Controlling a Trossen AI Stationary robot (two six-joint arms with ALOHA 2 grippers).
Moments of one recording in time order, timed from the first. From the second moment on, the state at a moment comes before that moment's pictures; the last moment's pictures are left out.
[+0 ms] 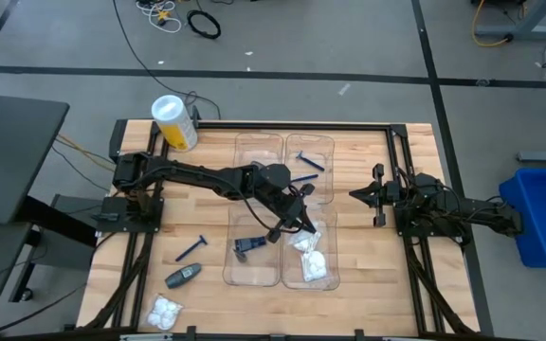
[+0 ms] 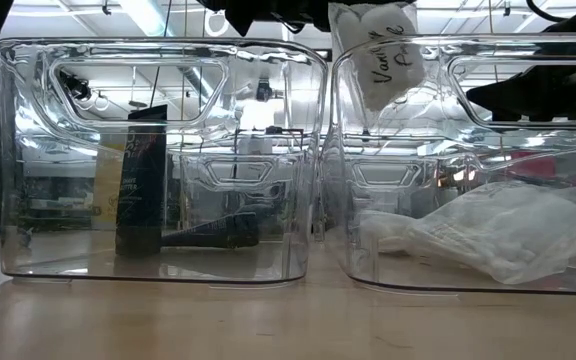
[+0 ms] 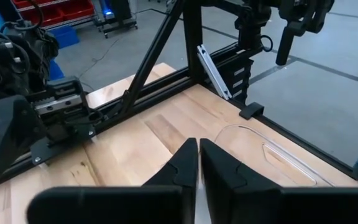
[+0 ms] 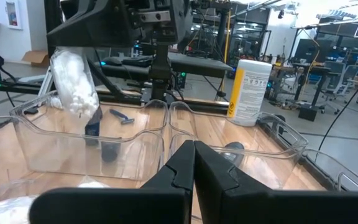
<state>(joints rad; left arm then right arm) -0.01 1.86 1.42 0.11 0.51 0.32 -0.17 0.03 0.01 0.03 -0.13 -0.13</state>
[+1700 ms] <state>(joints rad) -0.01 1.86 1.42 0.10 0.51 0.27 -0.17 0.03 0.01 0.03 -0.13 -0.13</state>
